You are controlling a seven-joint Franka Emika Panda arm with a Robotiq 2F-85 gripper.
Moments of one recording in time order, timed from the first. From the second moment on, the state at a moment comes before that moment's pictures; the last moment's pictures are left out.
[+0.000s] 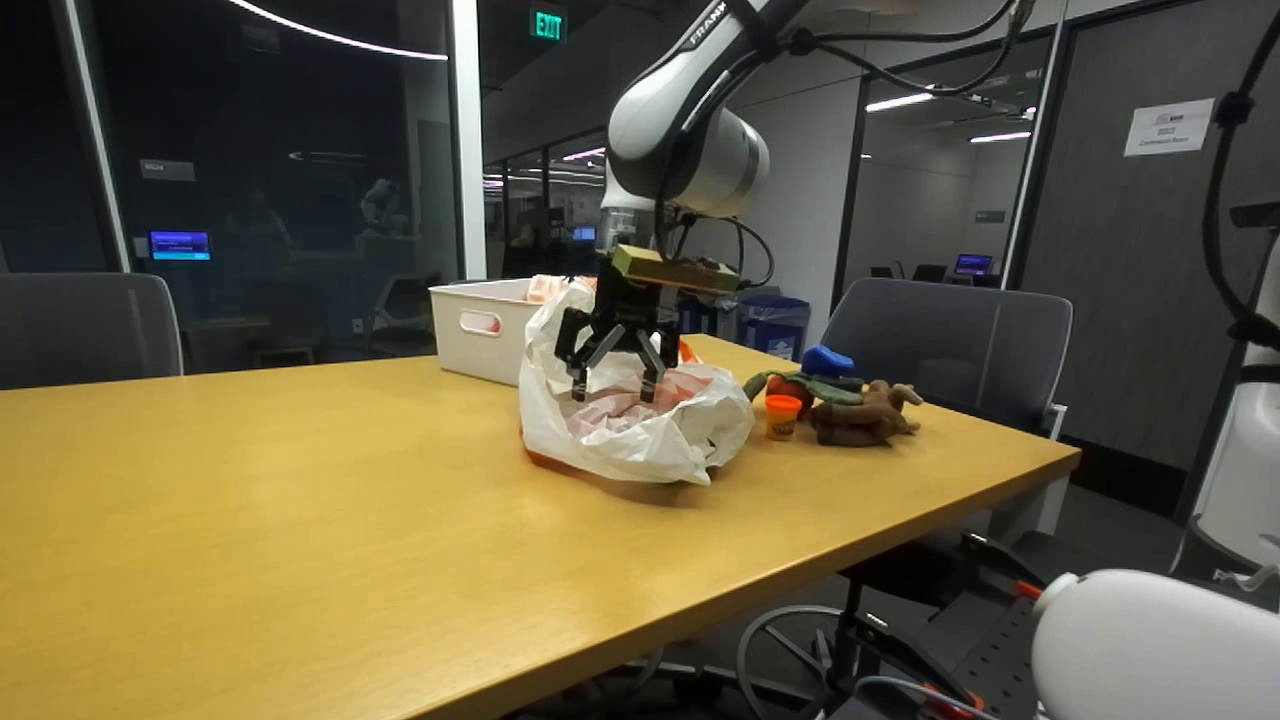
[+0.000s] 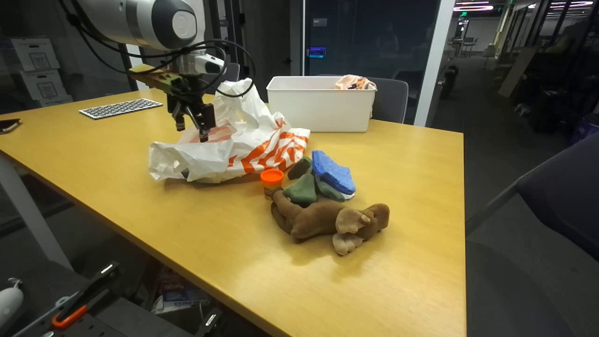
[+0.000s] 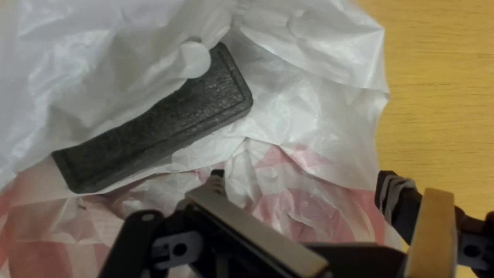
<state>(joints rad) 0.19 0.19 0.16 -2.20 0.13 2.44 0.36</state>
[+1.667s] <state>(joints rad) 0.19 0.04 0.11 -2.41 0.16 2.34 0.85</state>
